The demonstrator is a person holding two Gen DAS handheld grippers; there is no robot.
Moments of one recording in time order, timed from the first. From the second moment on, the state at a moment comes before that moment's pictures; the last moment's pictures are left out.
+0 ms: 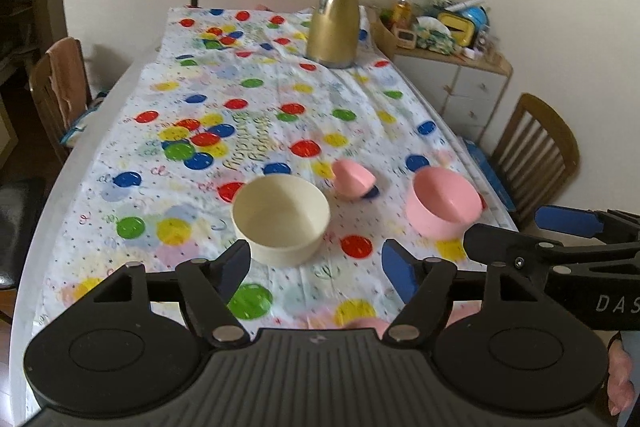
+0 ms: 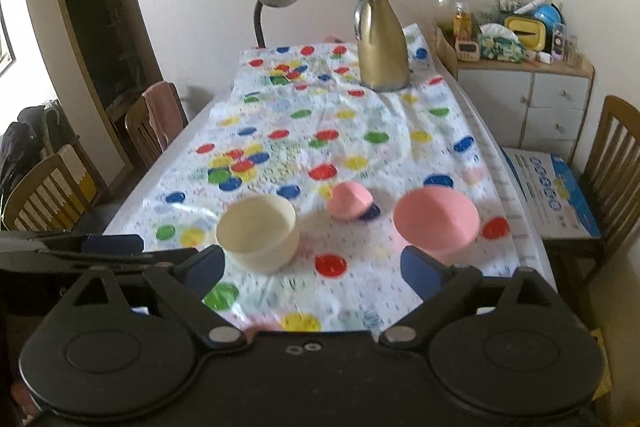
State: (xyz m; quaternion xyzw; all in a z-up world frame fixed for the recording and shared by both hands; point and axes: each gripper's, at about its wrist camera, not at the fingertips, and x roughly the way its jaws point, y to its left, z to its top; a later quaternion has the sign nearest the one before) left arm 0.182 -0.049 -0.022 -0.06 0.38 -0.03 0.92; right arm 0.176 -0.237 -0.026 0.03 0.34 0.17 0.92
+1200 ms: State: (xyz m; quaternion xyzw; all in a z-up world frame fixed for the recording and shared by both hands) left arm 0.320 0.026 -0.127 -0.13 0.48 0.08 0.87; right arm 0.333 -0.158 -0.132 -0.05 0.46 0.14 0.88
